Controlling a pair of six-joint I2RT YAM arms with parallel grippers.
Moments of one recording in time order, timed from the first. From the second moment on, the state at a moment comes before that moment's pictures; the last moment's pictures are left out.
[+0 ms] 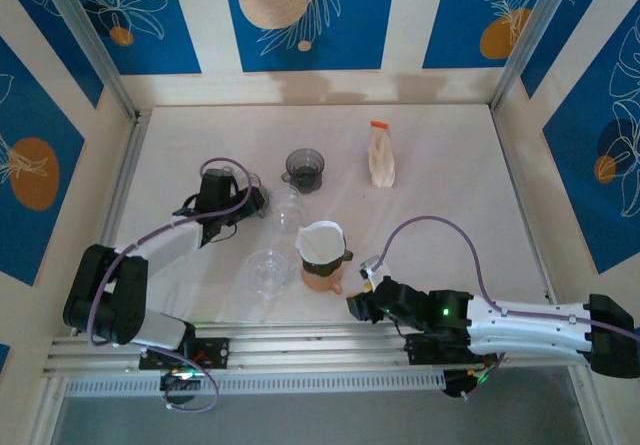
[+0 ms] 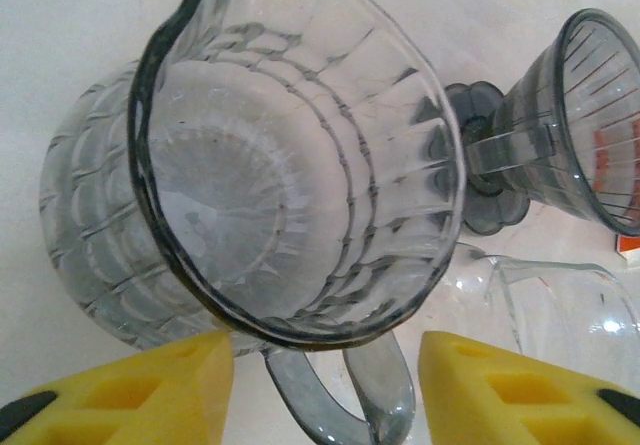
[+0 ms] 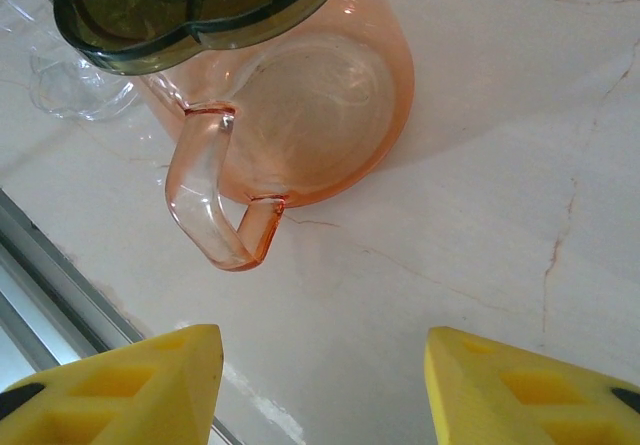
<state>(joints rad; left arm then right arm) -0.32 1.43 0.72 -0.04 0.10 -0.73 1.28 0.70 0.25 -0.32 0.32 0.64</state>
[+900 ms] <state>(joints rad) -0.31 1.41 0.71 -0.03 0.05 -0.75 1.28 0.70 0.25 -0.33 0.32 0.65</state>
